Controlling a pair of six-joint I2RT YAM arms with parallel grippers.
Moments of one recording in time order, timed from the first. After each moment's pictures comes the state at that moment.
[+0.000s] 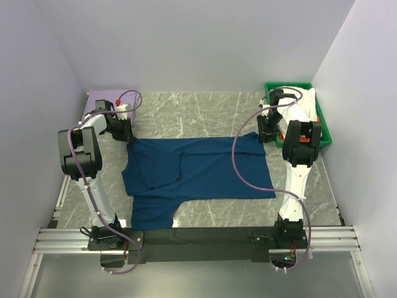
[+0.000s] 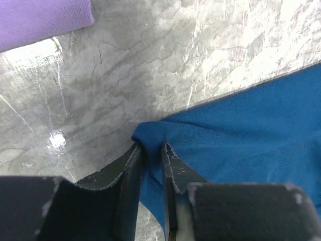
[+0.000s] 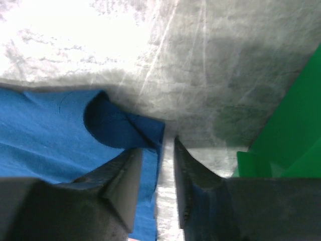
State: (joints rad) left arm 0.16 2.06 1.45 -0.54 0.47 0.19; right arm -0.05 2.33 1.95 -1.08 -0.18 -0.14
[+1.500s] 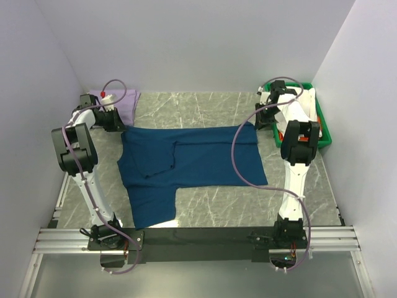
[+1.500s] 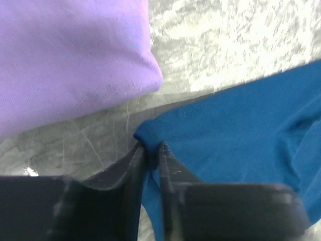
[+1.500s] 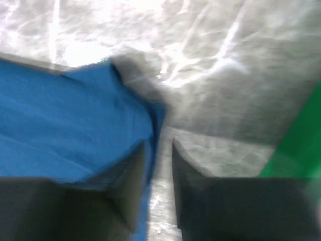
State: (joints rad) left arm 0.28 2.17 1.63 -0.52 0.65 0.13; right arm -0.05 2.37 2.09 -0.98 -0.33 -0.14
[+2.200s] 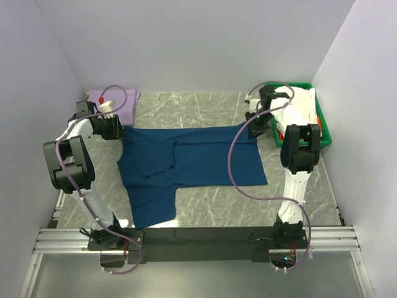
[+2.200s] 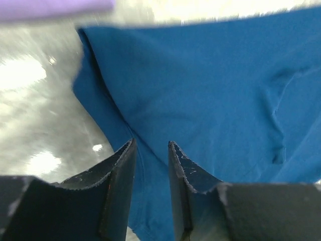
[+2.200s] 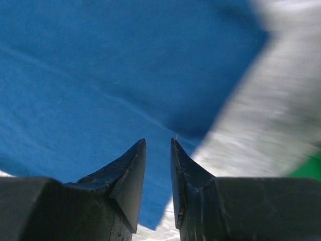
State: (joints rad) left arm 0.27 1.87 1.33 -0.49 0.61 0.15; right arm 0.05 2.16 1.82 -1.00 -0.28 -0.23
